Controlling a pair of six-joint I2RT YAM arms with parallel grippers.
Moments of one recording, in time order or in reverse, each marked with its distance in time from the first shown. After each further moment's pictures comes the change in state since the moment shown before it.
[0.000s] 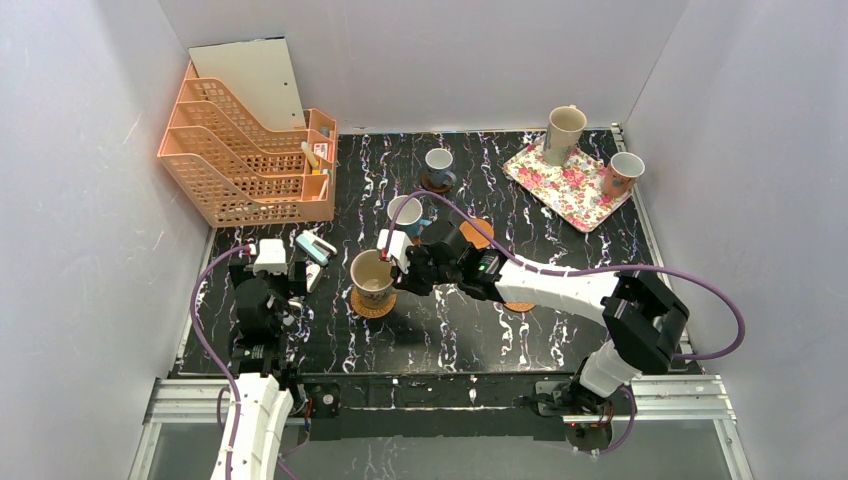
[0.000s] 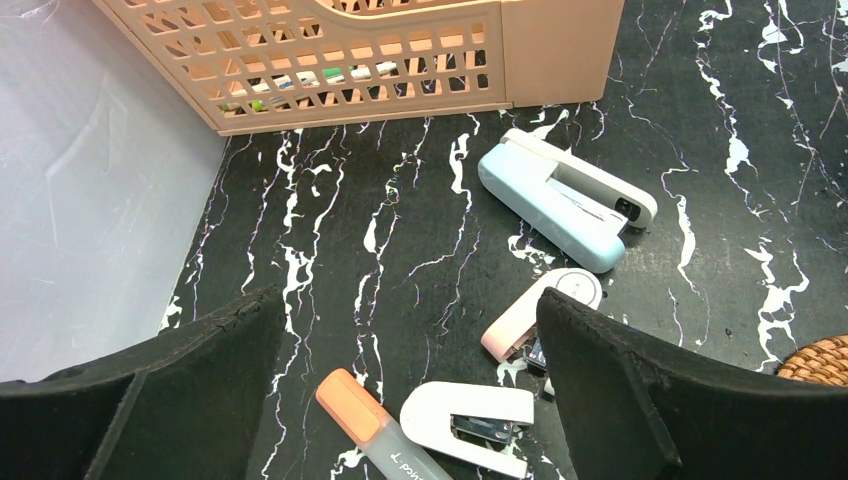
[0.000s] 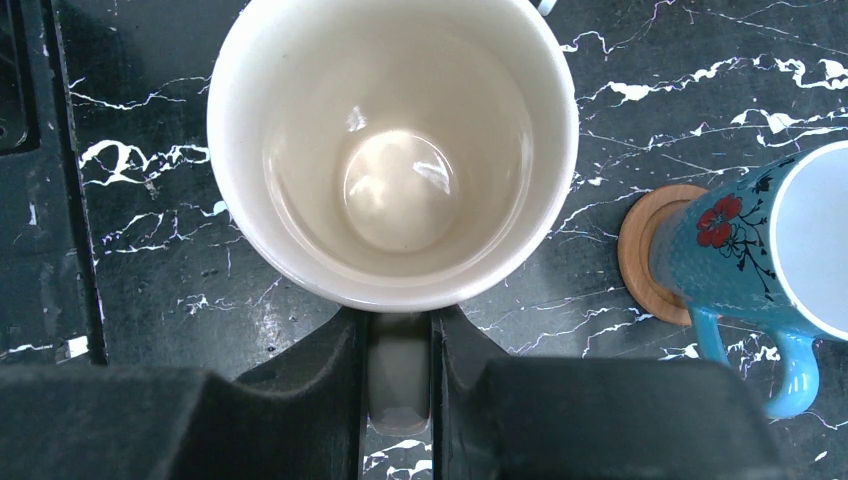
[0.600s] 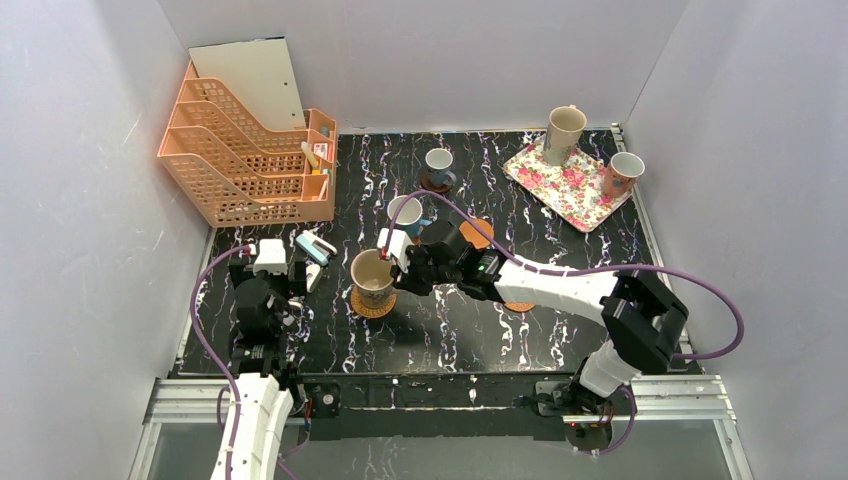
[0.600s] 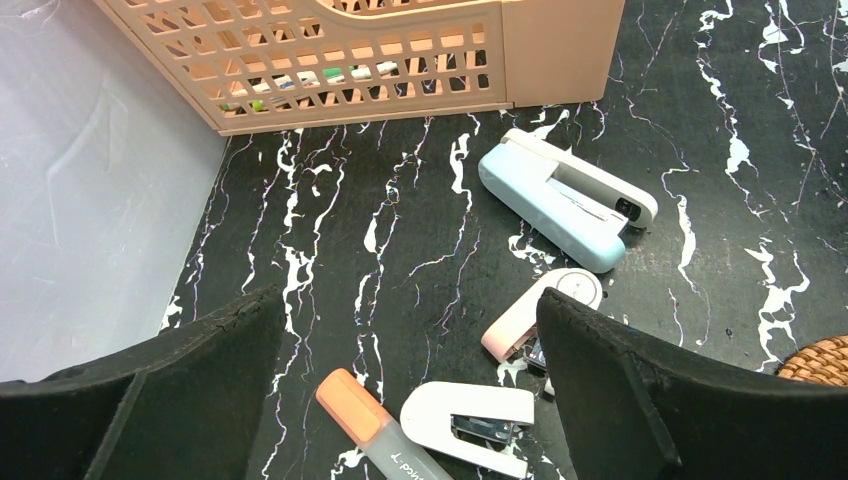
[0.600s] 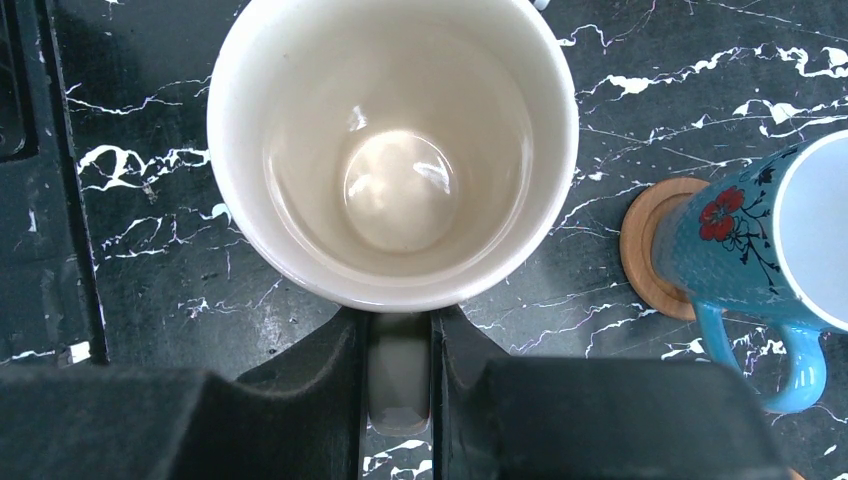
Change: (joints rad) left arm 0.000 0.000 0.000 0.000 -0.001 0.000; right arm 0.000 0.003 0.000 0.002 0.009 0.019
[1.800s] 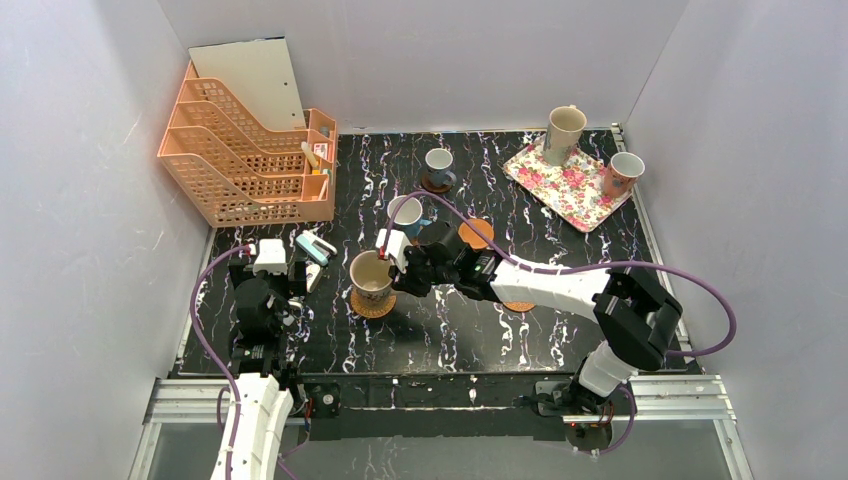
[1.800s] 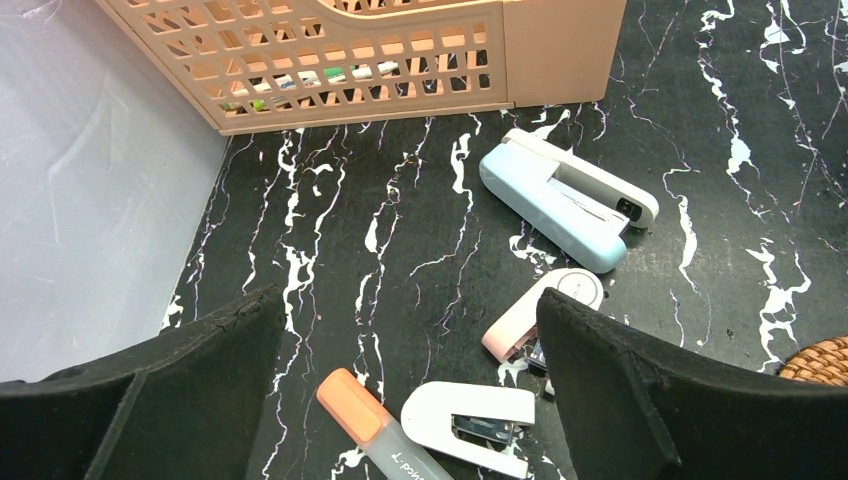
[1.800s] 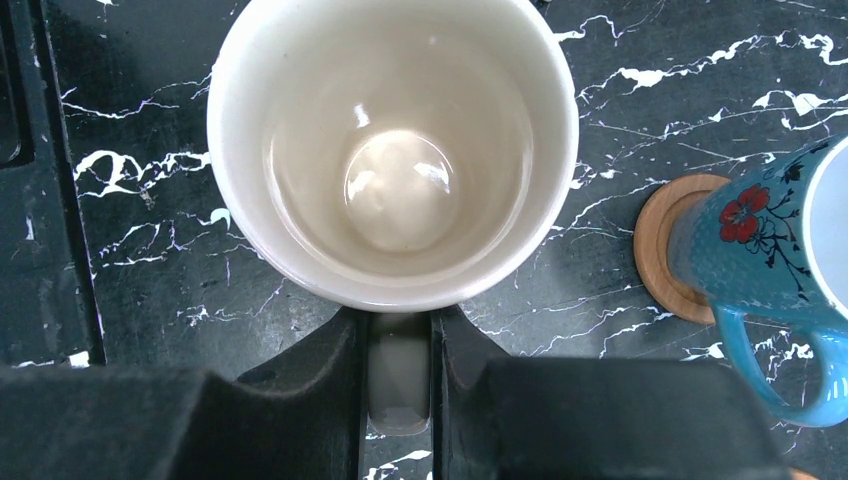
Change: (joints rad) left arm 0.000 0.000 0.000 0.000 -0.002 0.000; right arm 0.000 0.032 0.000 0.023 -0.002 0.023
